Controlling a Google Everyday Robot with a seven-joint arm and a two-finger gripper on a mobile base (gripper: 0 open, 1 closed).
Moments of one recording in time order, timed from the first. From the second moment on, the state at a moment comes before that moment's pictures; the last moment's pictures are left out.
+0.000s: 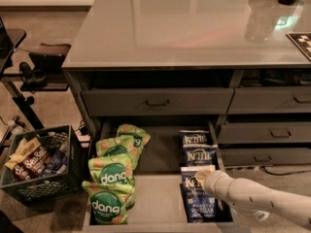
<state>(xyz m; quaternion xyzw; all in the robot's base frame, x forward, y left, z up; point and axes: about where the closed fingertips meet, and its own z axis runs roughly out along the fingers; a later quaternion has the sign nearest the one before) 0.529 -0.198 0.416 -0.34 0.85 0.04 0.39</state>
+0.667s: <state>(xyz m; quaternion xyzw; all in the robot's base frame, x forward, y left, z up) 0.484 -0.177 0.493 -0.39 0.83 0.03 0.41</state>
